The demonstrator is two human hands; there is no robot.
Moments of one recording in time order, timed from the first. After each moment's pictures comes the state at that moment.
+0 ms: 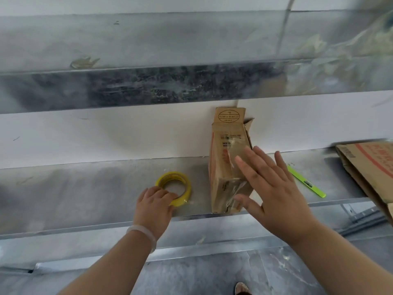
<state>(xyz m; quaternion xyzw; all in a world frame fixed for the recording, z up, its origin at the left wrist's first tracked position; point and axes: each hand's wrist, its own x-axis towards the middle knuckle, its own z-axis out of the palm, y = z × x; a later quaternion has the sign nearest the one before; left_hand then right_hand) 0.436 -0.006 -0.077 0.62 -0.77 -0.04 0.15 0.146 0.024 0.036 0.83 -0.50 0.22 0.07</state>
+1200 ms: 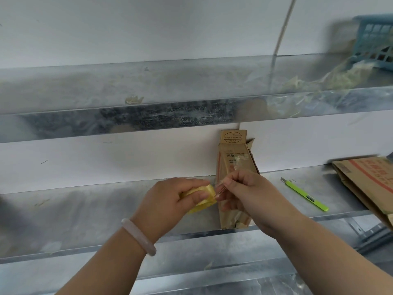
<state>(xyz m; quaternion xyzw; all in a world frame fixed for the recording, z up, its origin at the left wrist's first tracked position) 0.421 0.019 0.091 0.50 -0.78 -0.24 0.28 0.227 0.035 0.112 0.47 -0.57 0.39 -0.54</state>
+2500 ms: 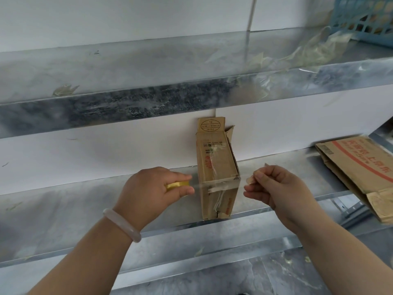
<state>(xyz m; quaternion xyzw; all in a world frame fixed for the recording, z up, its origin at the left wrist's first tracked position) 0.397 0.000 0.086 0.52 -0.81 -0.15 0.22 0.132 0.034 0.070 0.32 -0.55 0.55 -0.54</state>
